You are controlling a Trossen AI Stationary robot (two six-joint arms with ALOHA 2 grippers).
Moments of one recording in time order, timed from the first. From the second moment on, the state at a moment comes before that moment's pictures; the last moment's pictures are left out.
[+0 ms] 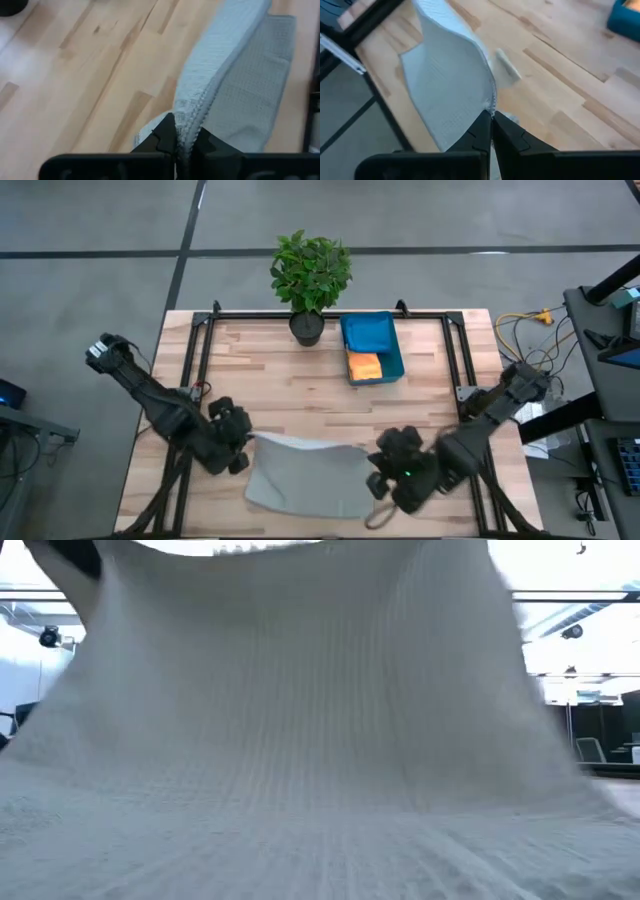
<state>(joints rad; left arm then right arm) -0.70 1.22 1.14 -1.03 -0.50 -1.02 0.72 1.70 1.63 -1.08 0.59 1.40</state>
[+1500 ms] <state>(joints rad) 0.15 1.27 0.56 -0.35 -0.18 -0.19 0.16 1.50 0.91 -0.73 0.36 1.29</state>
